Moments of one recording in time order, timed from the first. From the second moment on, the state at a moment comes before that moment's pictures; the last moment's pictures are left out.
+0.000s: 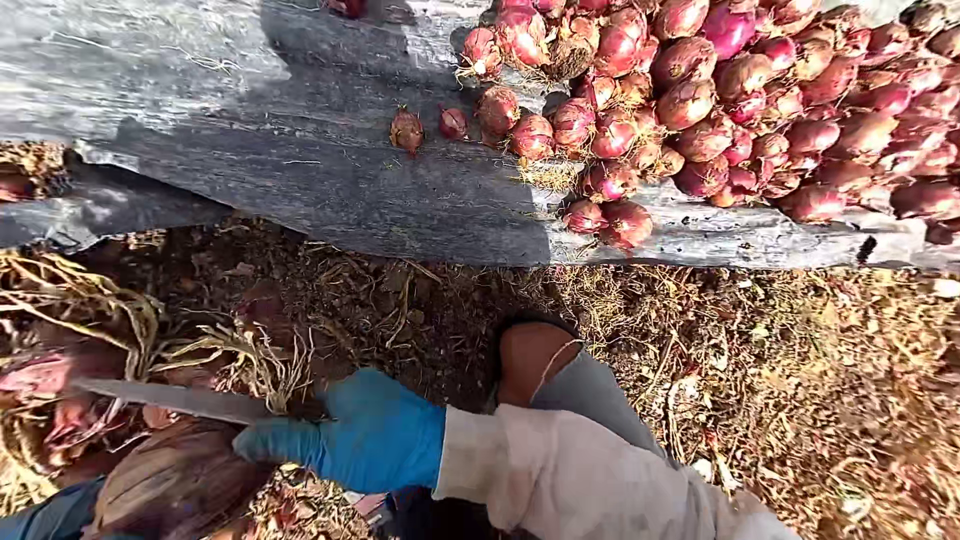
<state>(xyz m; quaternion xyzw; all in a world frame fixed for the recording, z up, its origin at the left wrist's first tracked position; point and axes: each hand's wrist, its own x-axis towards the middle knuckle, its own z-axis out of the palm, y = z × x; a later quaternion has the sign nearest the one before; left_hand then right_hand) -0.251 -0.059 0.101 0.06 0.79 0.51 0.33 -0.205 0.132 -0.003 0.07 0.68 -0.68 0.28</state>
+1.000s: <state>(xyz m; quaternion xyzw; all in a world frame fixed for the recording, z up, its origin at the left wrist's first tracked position) -0.335 -0.141 -0.003 -0.12 0.91 -0.08 0.38 -0.262 0.140 -0.040 0.14 0.70 -0.59 0.37</state>
